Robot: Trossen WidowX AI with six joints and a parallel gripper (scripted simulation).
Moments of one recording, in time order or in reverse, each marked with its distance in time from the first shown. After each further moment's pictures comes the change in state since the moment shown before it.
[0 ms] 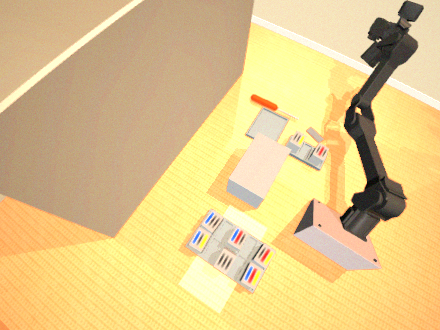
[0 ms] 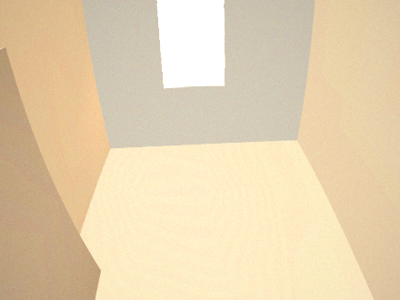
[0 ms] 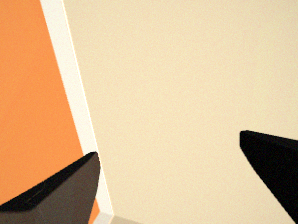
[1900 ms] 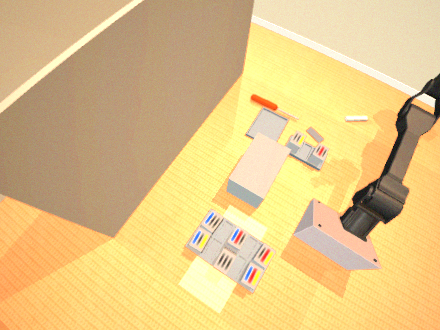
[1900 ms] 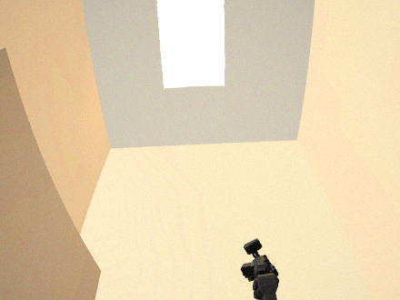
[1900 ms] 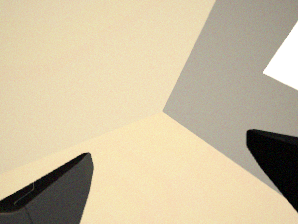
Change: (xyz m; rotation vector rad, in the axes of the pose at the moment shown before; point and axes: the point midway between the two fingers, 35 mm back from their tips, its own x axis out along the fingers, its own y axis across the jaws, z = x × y) arm -0.291 -0.320 -0.213 -0.131 0.384 -1.280
